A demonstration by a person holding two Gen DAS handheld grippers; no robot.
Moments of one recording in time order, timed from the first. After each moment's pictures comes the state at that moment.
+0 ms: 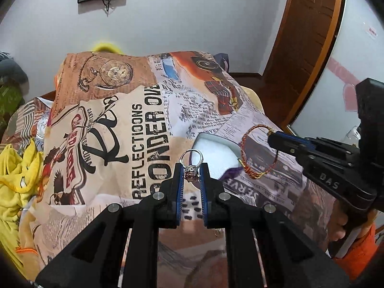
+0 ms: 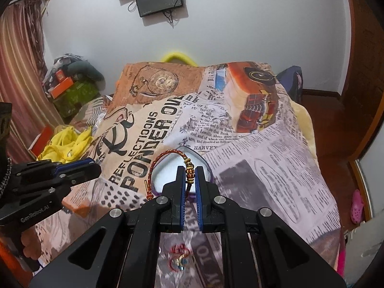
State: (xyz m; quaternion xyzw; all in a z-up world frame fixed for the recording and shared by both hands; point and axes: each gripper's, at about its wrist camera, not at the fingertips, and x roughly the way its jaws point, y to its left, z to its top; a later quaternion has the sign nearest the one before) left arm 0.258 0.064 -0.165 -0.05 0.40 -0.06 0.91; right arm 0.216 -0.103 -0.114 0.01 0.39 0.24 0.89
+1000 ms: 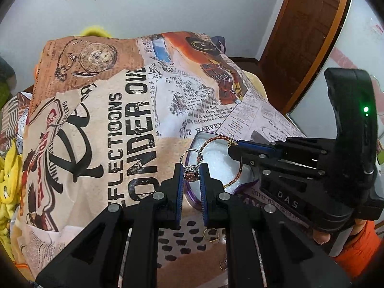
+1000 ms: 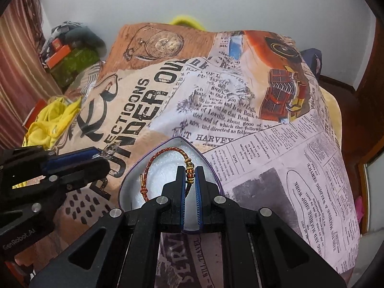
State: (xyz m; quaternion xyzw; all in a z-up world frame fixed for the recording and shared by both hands) left arm 0.322 0.051 -0.210 -0.05 0.45 -0.09 0.89; right arm 0.275 -0.075 -0.165 -0.04 0.47 0.27 0.84
